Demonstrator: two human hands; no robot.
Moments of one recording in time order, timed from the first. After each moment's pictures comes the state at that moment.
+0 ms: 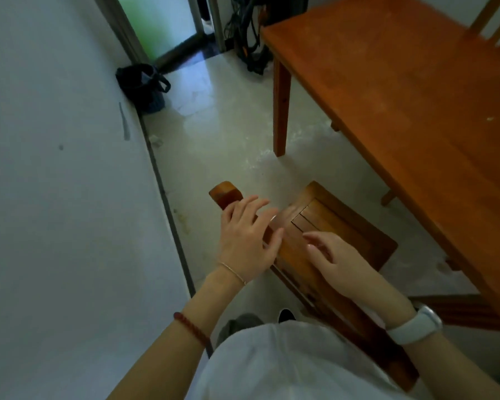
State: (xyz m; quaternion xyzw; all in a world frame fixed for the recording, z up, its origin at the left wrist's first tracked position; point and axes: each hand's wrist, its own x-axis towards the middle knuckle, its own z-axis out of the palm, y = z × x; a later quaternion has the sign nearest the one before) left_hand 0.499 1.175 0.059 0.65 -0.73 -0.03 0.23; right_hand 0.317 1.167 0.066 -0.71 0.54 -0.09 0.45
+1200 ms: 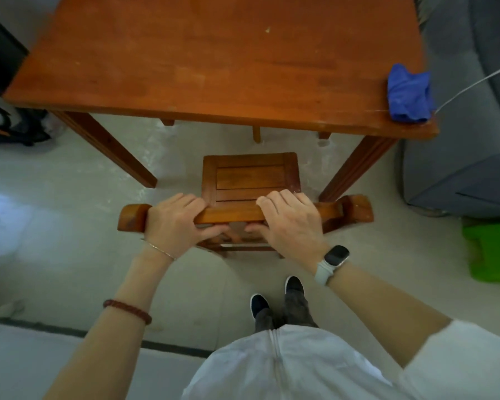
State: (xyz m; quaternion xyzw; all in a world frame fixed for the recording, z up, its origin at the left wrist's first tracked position) left_hand 0.569 0.978 0.033 0.14 -0.97 -0.01 0.20; right_hand 0.420 1.146 0.033 -0.59 0.78 -0.15 -0.13
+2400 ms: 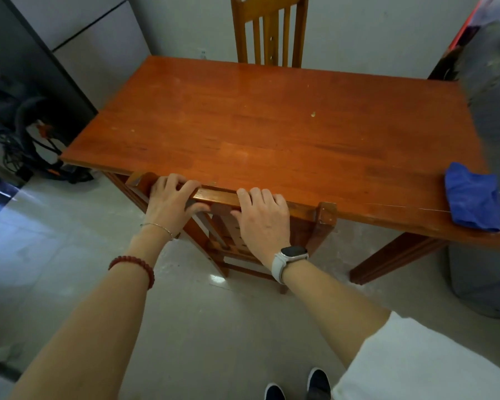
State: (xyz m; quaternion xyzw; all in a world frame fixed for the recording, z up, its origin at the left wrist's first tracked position) left_hand 0.492 0.785 0.040 0.35 -0.93 -0.04 0.10; right_hand 0.368 0.932 0.030 -0.53 0.81 -0.18 -0.19
